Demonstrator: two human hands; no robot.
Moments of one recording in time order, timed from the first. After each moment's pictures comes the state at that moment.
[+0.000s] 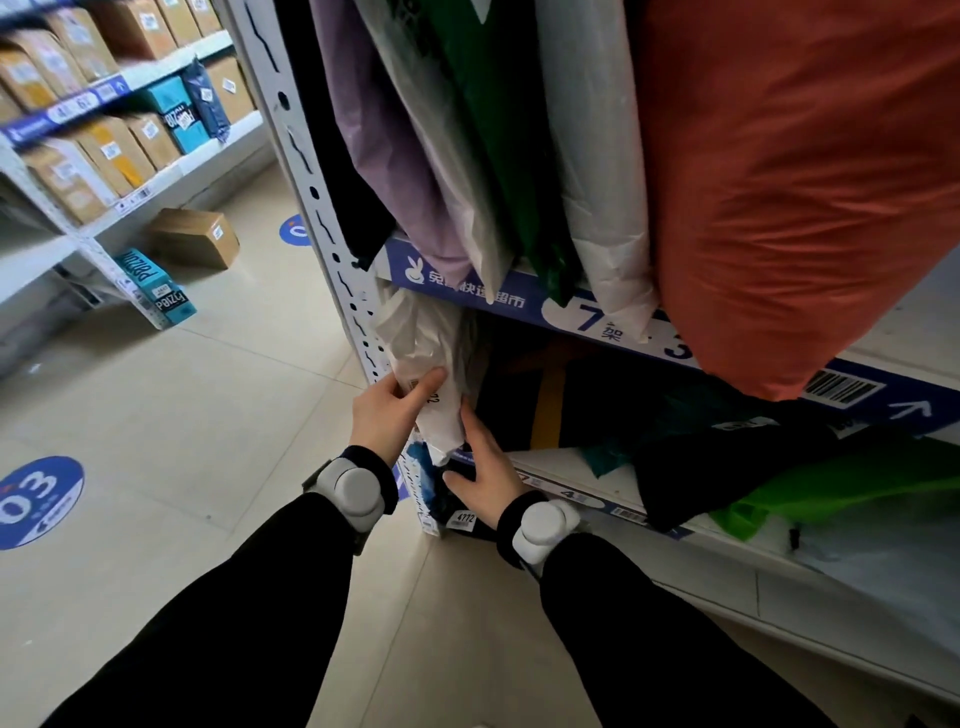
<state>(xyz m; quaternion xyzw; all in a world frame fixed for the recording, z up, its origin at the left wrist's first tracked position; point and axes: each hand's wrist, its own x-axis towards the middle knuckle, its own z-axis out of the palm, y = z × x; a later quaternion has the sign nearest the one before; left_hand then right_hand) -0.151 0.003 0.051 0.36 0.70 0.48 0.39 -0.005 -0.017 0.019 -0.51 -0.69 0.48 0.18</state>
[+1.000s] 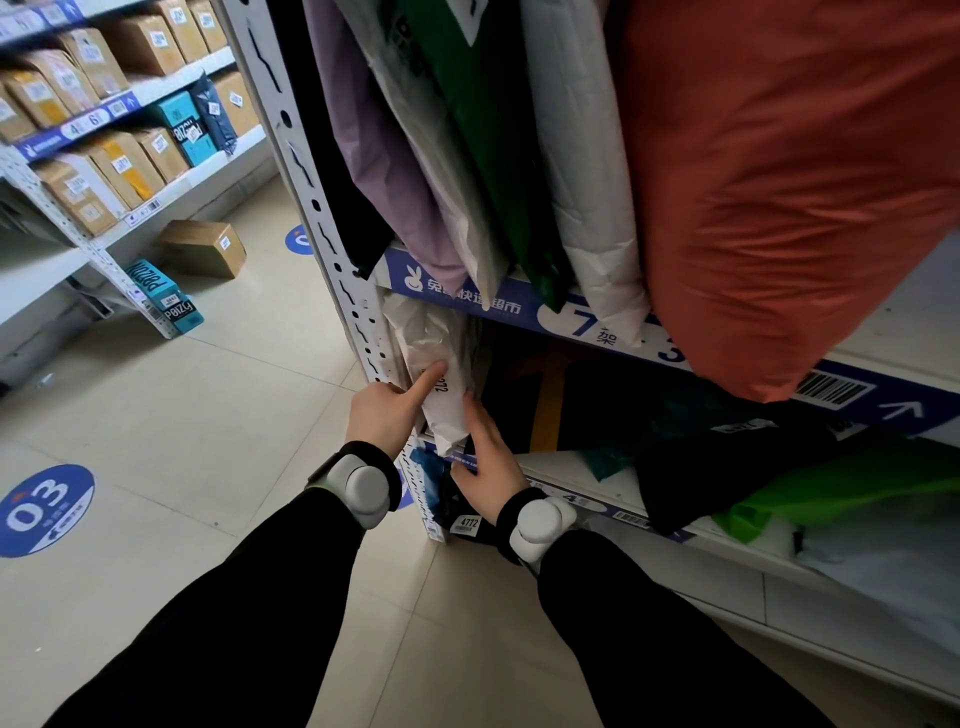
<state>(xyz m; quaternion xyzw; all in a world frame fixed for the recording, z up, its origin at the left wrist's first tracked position) -0.157 0.007 0.068 0.40 0.77 0.36 0.33 -0.006 -0.010 0.028 -0.50 -0.69 0.47 0.21</state>
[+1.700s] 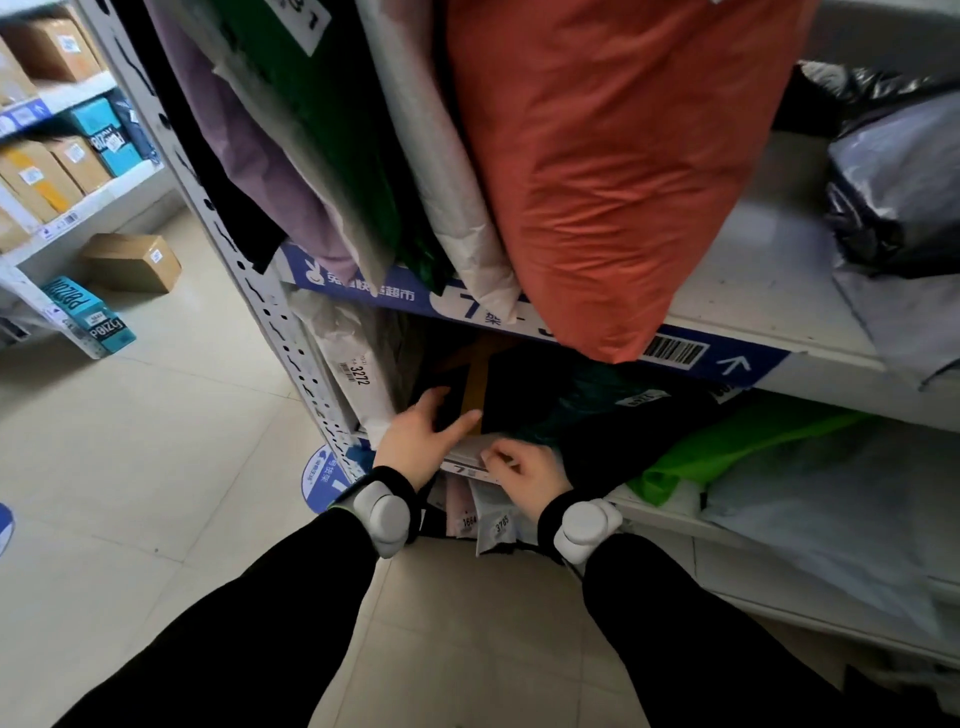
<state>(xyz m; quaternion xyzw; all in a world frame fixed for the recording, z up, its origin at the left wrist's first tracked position) -0.047 -0.011 0.044 0.57 0.68 0.29 0.34 0.120 -0.026 0.040 -0.57 -0.70 0.39 0.19</state>
